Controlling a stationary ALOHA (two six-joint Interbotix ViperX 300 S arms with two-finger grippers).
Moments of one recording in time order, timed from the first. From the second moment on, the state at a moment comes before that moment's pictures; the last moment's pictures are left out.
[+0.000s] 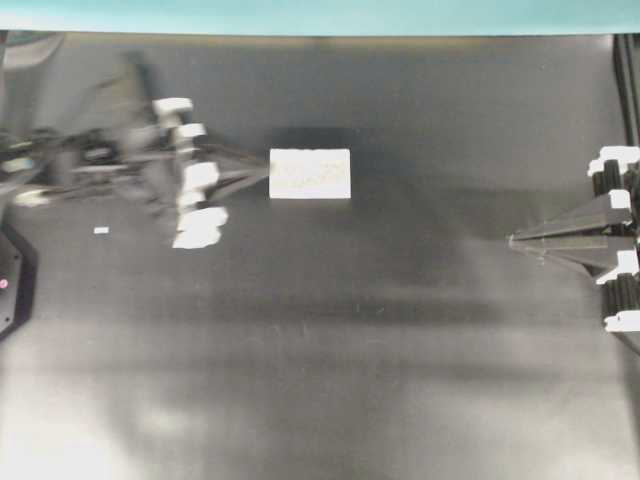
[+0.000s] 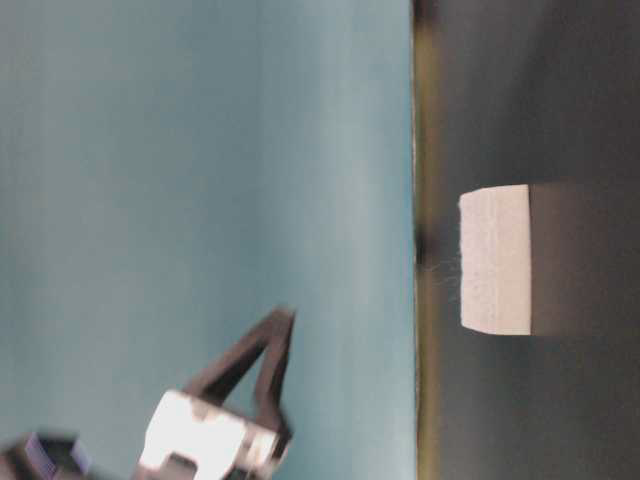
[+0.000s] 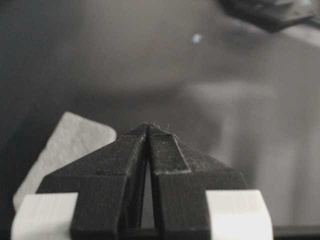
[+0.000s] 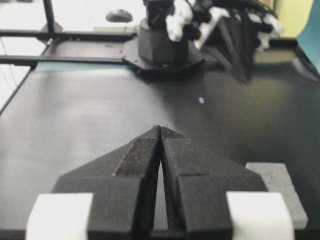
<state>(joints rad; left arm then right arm) 0.25 -0.17 0.79 0.04 -0.29 -0.26 0.07 -0.97 1.21 0.00 -0.22 0.00</state>
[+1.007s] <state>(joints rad) 0.39 0.32 0.41 0.04 -0.05 -0.39 0.07 -0.97 1.25 0.00 -0.22 0.00</state>
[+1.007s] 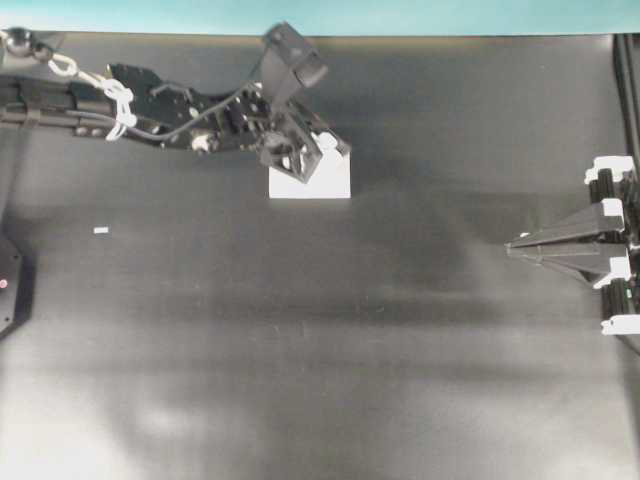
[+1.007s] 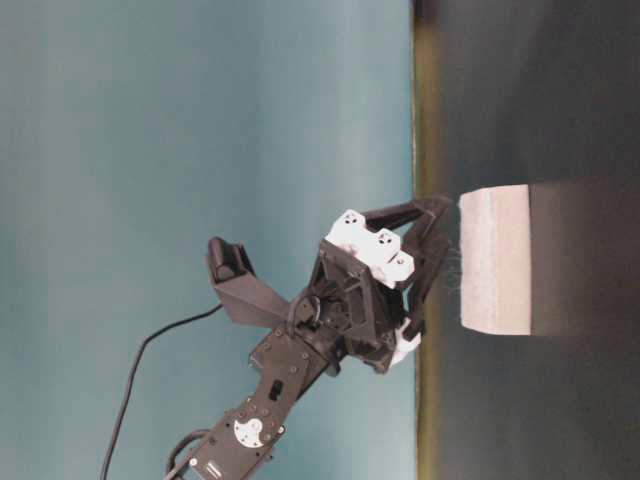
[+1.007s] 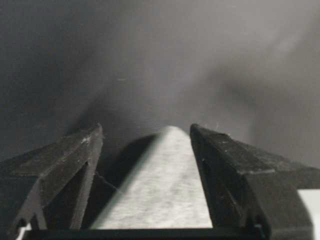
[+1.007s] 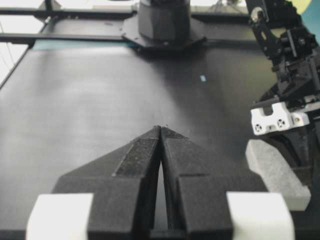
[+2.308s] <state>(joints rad) 0.25 0.19 0.64 0.04 -0.06 -0.52 0.07 -0.97 1.26 0.00 -0.22 0.00</state>
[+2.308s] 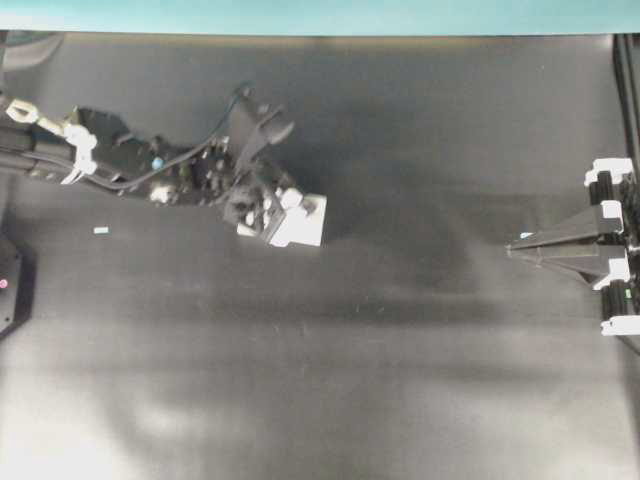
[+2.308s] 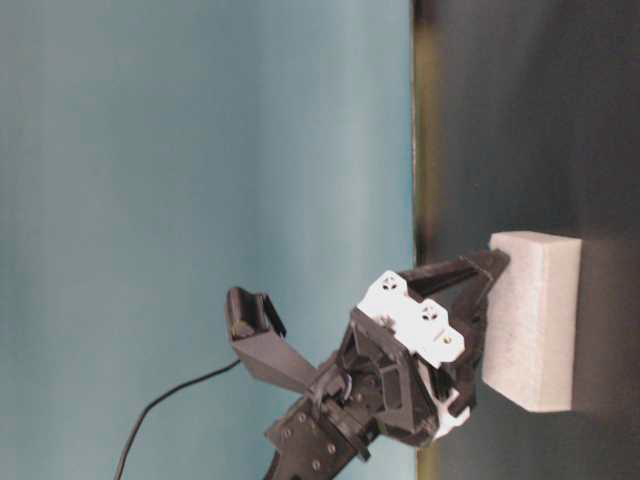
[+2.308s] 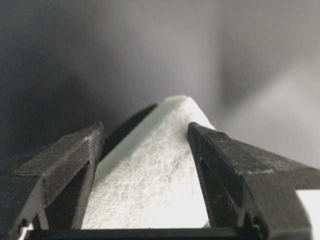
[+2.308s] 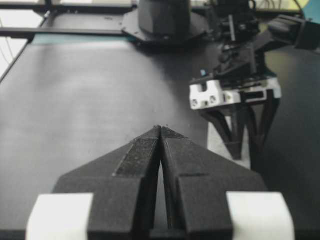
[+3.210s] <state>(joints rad) 0.19 0.11 0.76 0.04 0.00 -0.58 0.07 -0.97 1.27 0.00 -0.22 0.00</state>
